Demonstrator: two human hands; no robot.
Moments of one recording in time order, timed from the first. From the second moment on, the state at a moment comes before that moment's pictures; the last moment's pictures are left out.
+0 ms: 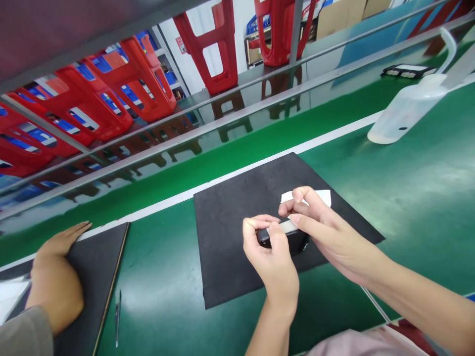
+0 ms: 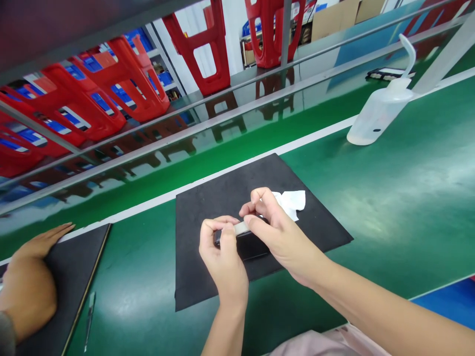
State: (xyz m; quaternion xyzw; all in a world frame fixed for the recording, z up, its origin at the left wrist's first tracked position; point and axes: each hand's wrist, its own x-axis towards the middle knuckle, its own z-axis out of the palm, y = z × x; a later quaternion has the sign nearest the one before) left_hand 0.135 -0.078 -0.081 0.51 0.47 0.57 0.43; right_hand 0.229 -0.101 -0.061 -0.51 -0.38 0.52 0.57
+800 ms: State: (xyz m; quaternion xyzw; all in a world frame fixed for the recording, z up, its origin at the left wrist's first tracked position) left_hand 0.117 -0.063 -0.095 0.58 0.33 0.54 0.50; right_hand 0.273 -0.092 -0.058 -0.54 -0.67 0.20 0.47
